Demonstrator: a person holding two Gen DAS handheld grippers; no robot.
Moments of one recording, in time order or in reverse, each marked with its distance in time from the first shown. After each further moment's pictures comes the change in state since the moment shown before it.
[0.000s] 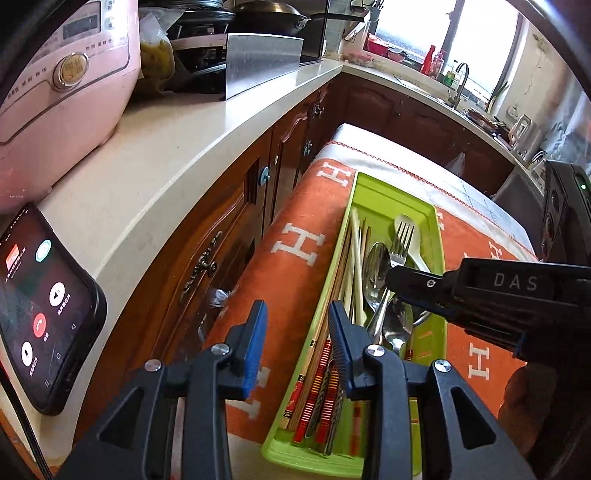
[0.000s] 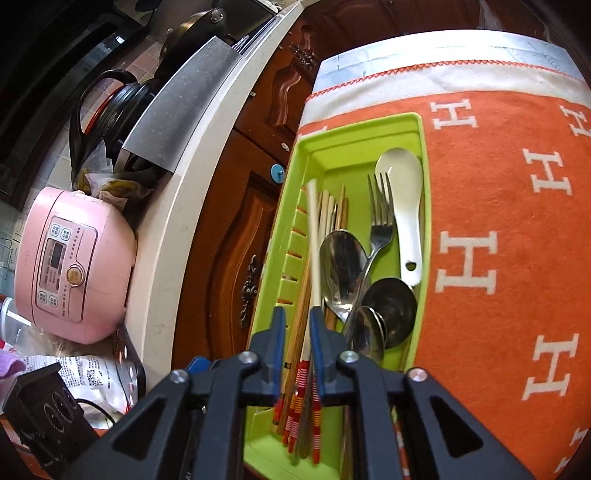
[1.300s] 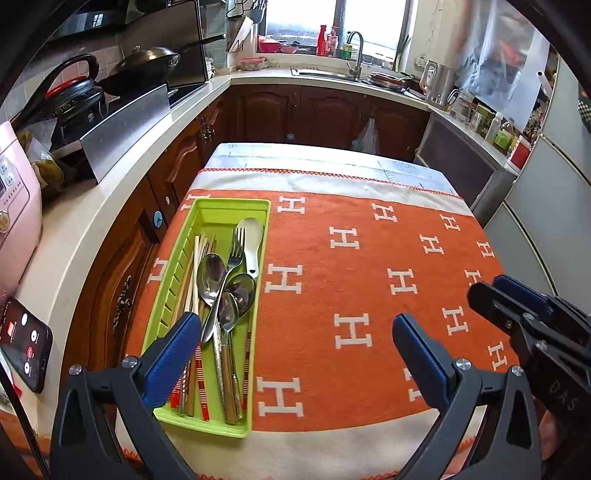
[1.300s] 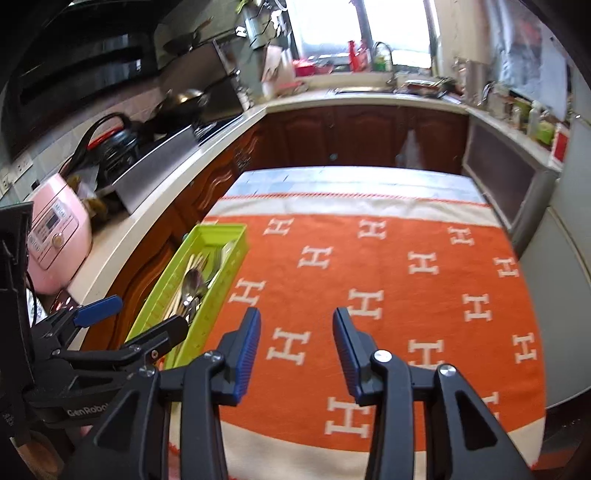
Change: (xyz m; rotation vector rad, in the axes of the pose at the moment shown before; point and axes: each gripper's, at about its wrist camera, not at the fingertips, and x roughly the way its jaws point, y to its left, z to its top) left arm -0.078 -0.160 -0.018 0.312 -0.006 -0.132; right arm -0.222 -0.060 -0.082 -0.247 -0.417 -0.422
